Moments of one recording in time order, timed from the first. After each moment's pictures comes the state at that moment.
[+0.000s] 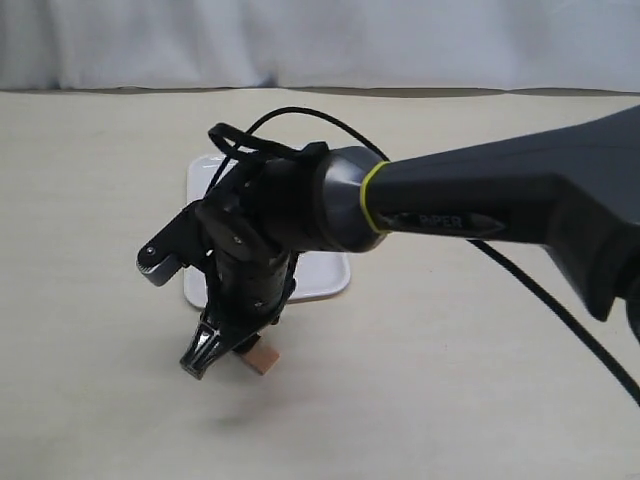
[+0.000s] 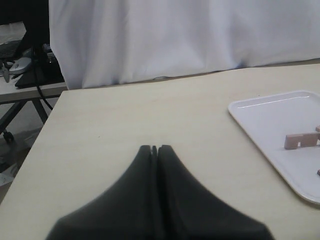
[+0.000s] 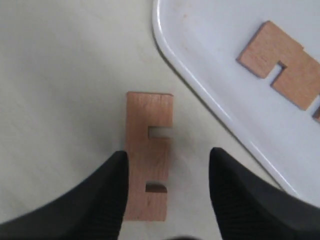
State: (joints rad) left arm -0.02 0.00 0.00 0.04 0.28 0.08; right arm 0.62 2.13 -1.47 -0.10 0.79 0.03
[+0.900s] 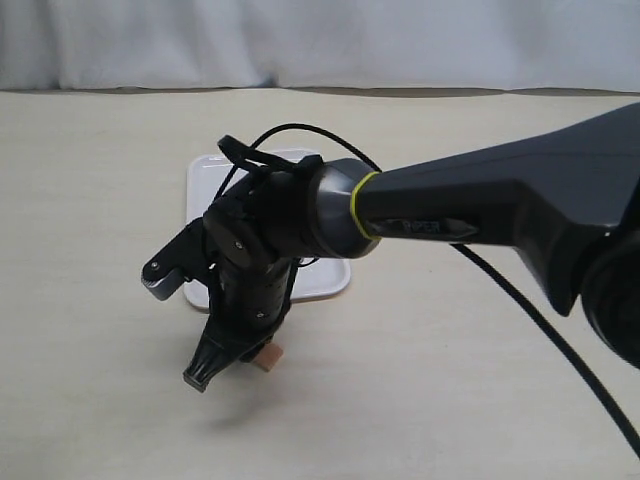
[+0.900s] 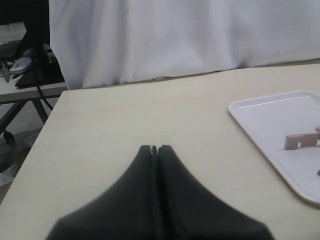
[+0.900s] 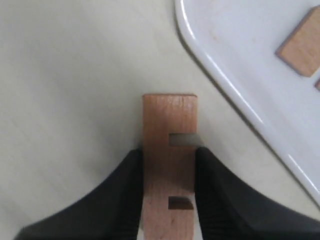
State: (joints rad) left arm -0.02 0.00 0.00 0.04 0.28 0.08; right arm 0.61 2.17 -1.47 -0.03 0.77 -0.05
